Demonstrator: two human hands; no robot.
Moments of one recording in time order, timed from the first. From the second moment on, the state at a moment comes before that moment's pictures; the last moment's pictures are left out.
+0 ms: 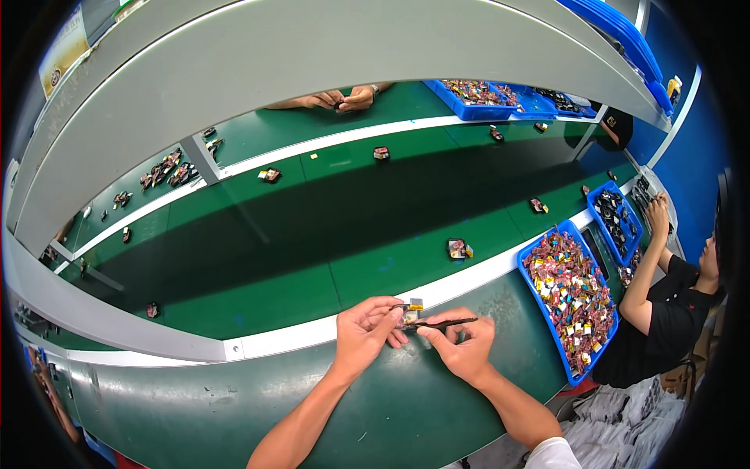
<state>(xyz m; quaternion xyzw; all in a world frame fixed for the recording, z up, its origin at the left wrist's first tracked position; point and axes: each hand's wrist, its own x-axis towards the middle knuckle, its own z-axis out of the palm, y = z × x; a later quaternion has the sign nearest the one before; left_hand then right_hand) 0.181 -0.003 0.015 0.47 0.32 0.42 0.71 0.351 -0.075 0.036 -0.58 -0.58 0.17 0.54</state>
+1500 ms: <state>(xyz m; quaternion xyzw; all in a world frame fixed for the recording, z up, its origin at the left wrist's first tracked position) 0.185 0.001 0.024 0.52 0.37 0.39 0.66 0.345 -0.070 0.029 -0.47 -0.71 0.01 0.53</state>
